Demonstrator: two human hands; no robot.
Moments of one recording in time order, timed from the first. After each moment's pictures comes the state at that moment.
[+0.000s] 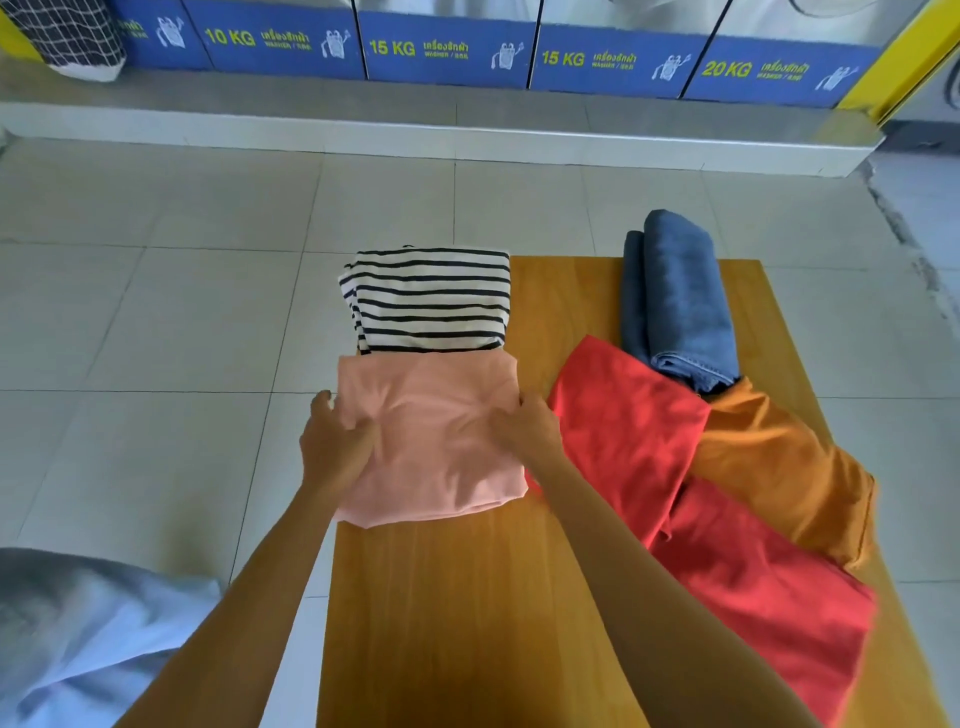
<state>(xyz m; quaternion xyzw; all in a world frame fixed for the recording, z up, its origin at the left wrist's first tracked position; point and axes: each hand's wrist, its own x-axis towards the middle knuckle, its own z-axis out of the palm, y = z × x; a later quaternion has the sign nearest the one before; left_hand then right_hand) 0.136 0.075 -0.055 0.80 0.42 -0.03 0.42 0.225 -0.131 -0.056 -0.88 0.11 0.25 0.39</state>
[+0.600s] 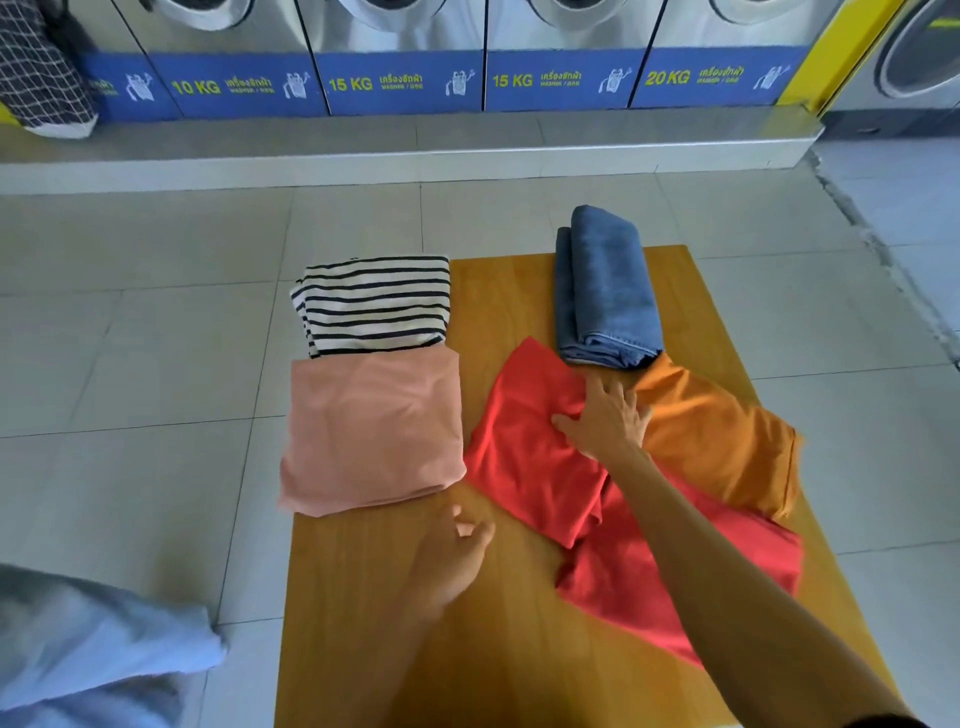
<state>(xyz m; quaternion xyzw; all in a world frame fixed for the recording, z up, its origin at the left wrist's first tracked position) 0.053 -0.121 -0.053 0.74 0.31 -0.24 0.55 0.238 -0.300 -0.056 -0.98 0.05 0.16 0.09</state>
